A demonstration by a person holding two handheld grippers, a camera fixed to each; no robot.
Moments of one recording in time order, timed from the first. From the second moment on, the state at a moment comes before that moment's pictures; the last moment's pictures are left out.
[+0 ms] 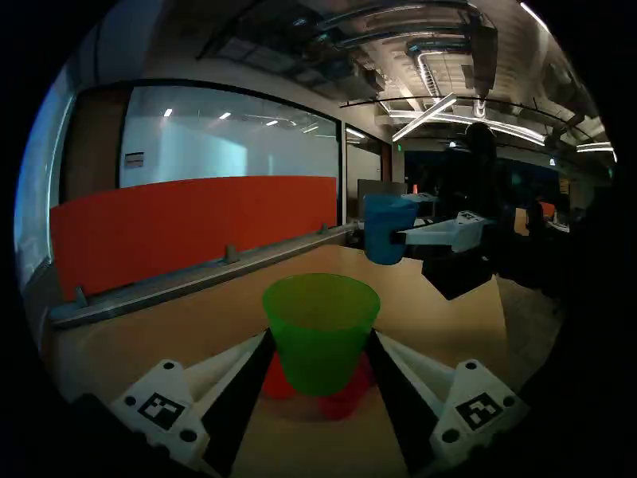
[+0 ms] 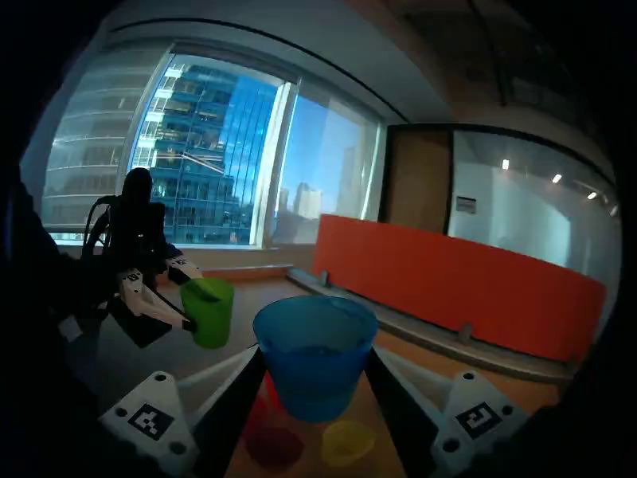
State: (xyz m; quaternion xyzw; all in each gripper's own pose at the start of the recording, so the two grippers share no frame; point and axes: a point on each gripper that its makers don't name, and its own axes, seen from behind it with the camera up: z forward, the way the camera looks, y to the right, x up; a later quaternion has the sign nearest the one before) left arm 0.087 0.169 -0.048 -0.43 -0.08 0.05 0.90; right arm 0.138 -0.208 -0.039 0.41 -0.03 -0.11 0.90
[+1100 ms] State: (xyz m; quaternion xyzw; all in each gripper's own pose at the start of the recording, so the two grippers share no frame) left arm 0.085 0.196 -0.066 -0.46 -0.08 0.05 0.88; right arm 0.199 -0.278 -0.001 0.42 0.09 -0.35 0.83
